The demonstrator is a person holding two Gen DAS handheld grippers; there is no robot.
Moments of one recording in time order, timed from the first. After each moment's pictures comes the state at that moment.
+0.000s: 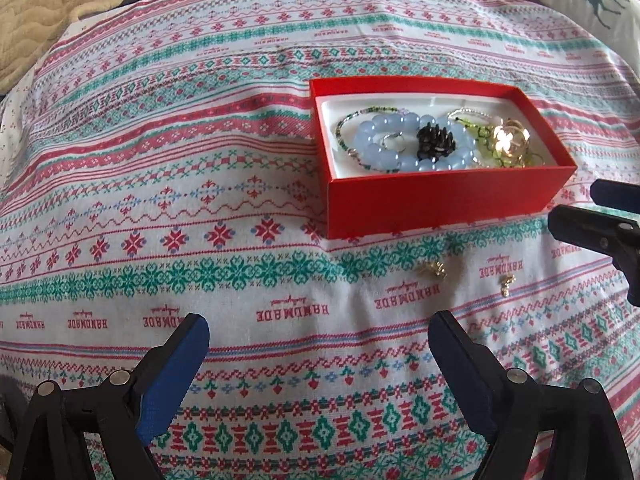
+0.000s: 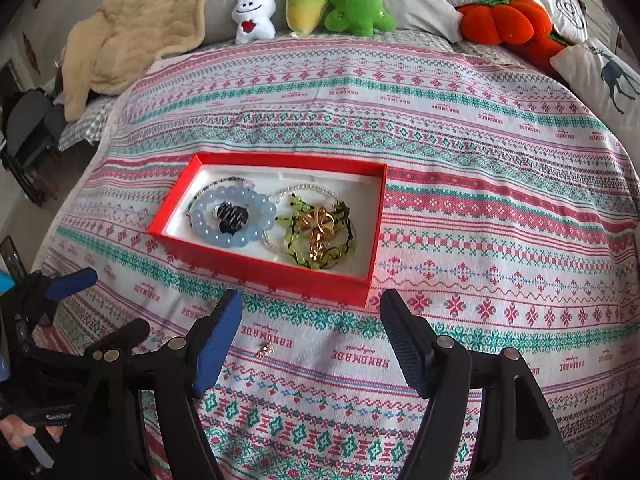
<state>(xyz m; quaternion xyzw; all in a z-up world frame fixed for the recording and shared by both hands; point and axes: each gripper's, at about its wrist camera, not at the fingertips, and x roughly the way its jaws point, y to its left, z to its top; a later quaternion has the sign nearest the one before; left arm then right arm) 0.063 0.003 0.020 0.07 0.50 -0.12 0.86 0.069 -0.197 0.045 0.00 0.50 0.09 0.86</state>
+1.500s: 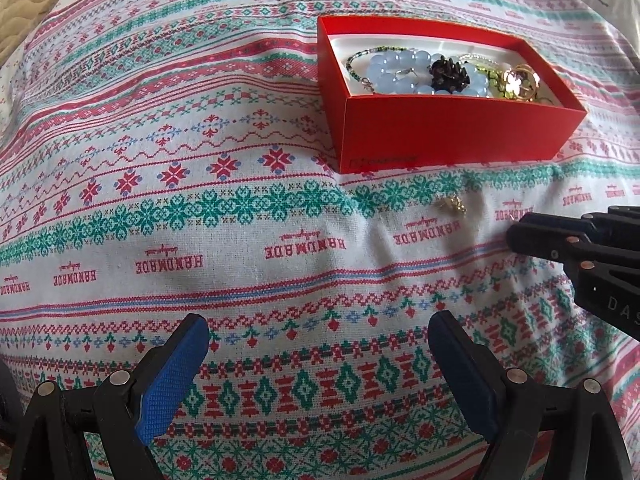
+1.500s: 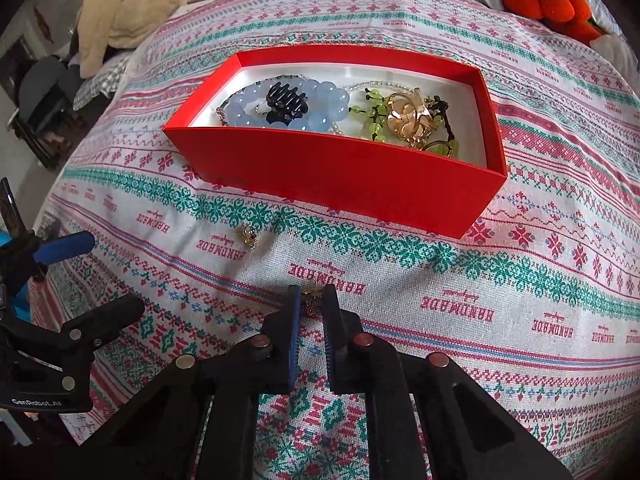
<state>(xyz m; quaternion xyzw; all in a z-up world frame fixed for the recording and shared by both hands) 0.054 0.015 -0.003 0.07 0.53 -0.13 0.84 0.060 -0.156 -0.013 0.00 0.55 0.13 0.83</state>
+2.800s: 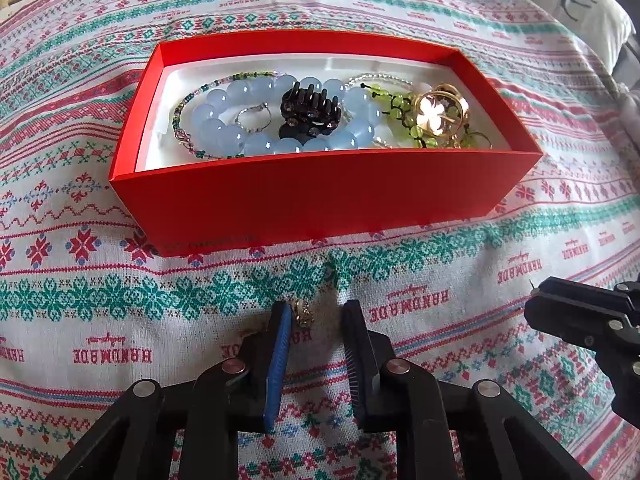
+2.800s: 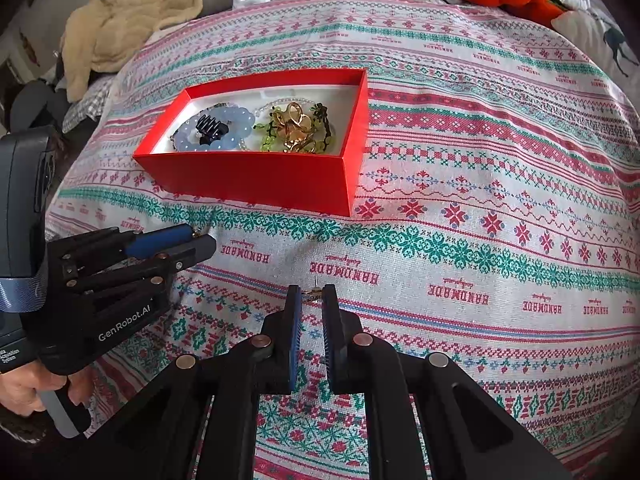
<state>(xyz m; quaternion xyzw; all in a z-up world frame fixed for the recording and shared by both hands) 0.096 -0.072 -0.022 0.02 0.51 -0.19 0.84 0.040 -0.224 0.013 0.03 0.54 0.10 0.83</state>
